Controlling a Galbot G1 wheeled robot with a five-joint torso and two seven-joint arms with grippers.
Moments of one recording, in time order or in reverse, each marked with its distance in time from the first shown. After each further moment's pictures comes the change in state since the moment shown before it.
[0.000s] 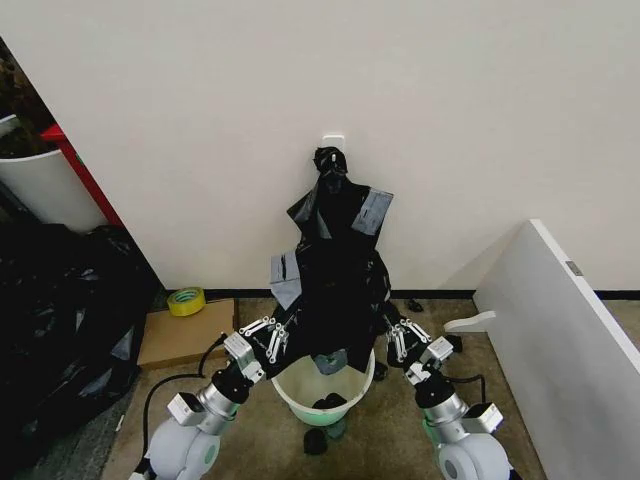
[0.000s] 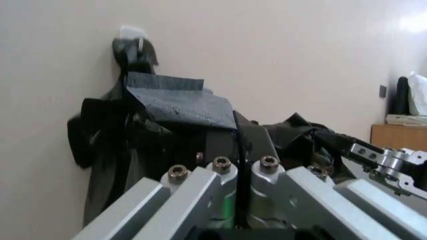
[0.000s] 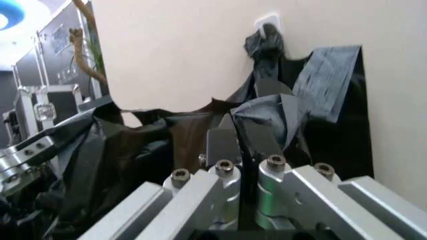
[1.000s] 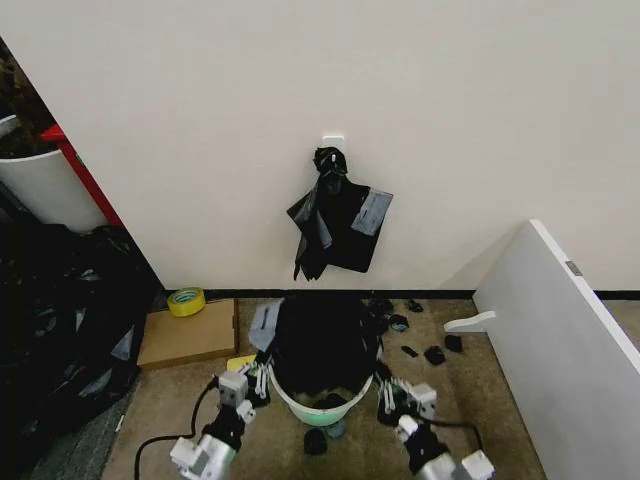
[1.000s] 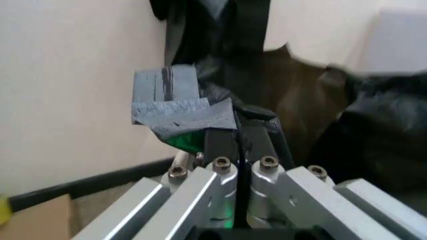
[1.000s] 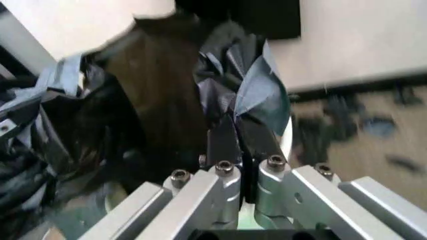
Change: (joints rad) left arm 0.257 0.198 0.134 -0.143 0.232 0.216 -0.630; right arm -0.303 -0.160 -0.195 0.297 -0.045 -0.404 0.633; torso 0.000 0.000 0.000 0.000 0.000
